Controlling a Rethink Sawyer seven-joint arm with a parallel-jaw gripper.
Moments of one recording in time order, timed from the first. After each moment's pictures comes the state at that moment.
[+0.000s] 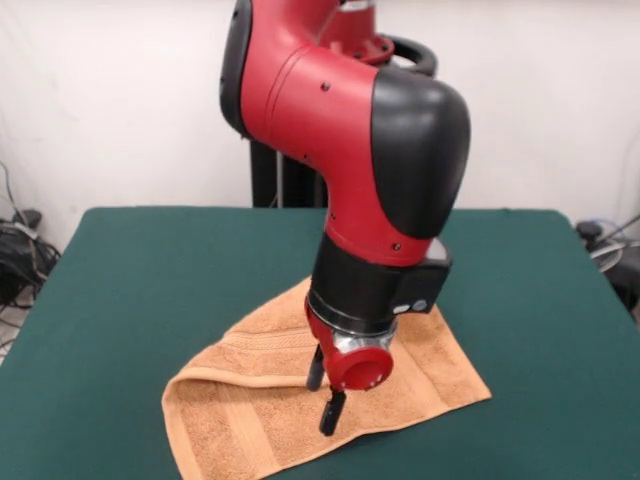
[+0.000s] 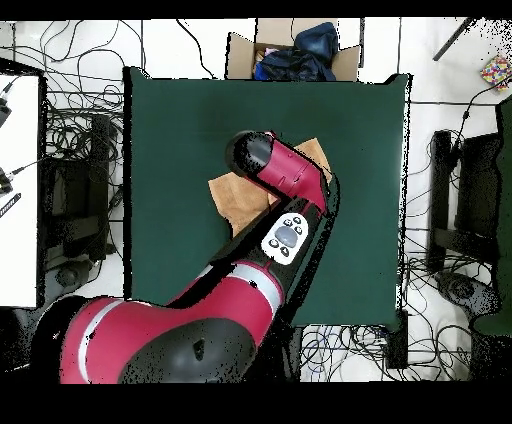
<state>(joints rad) 0.09 -0.17 -0.52 1.29 0.64 0.50 2.49</state>
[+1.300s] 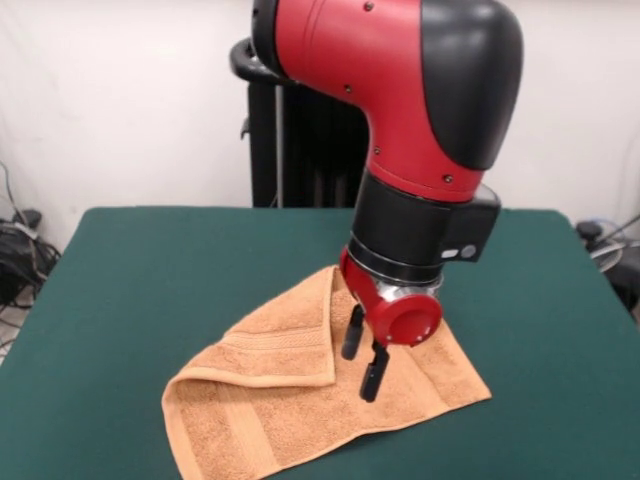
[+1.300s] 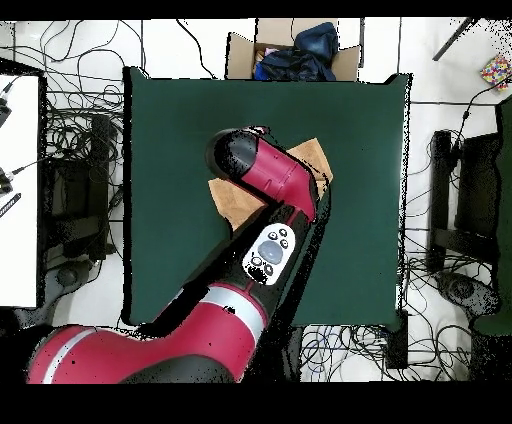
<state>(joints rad) 0.14 -0.27 -0.52 1.35 0.64 0.50 2.49</state>
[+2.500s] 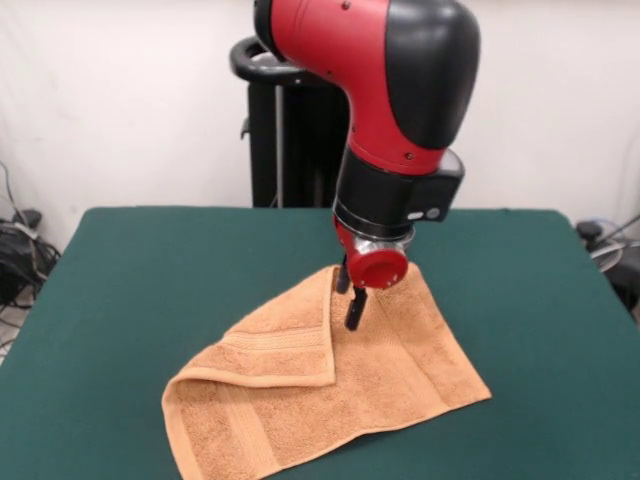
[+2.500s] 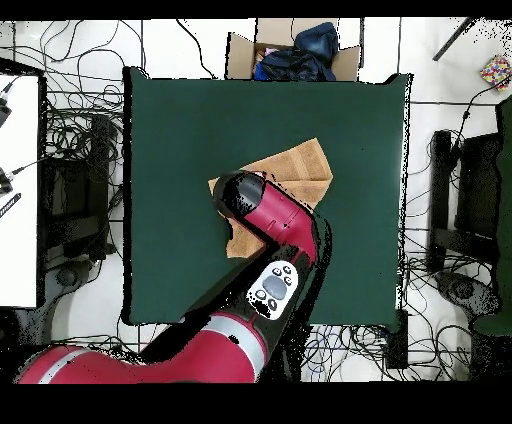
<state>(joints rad) 0.15 -0.34 -0.50 1.60 0.65 0.50 2.49</state>
